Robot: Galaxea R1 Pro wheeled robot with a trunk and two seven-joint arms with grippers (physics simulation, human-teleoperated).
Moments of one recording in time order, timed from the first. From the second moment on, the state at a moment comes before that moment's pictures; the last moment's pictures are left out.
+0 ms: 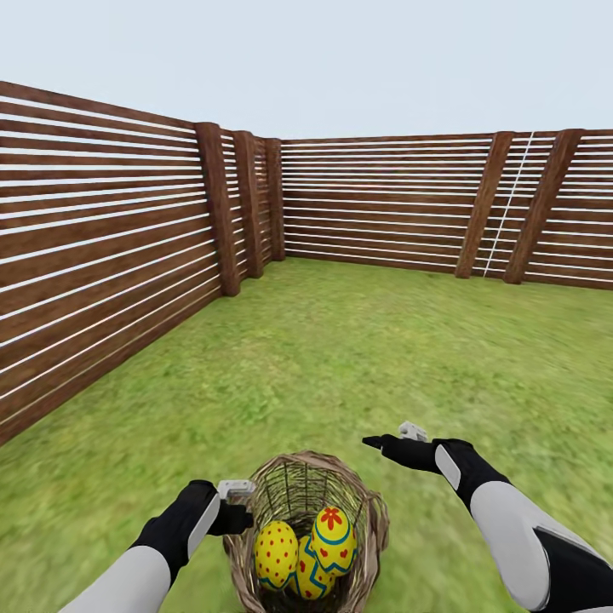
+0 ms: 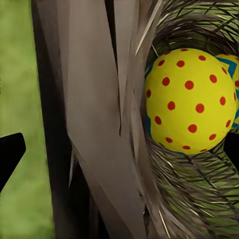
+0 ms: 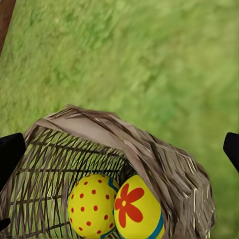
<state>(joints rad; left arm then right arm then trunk) -0.62 -0.06 -0.06 -0.51 0.08 0.72 0.00 -0.86 -0.06 -0.39 -0.28 0.07 0.49 0.57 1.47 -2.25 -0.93</state>
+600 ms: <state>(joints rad) -0.62 -0.06 -0.06 -0.53 0.10 0.72 0.00 -0.86 -0.06 -0.39 -0.28 0.07 0.49 0.57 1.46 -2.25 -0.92</state>
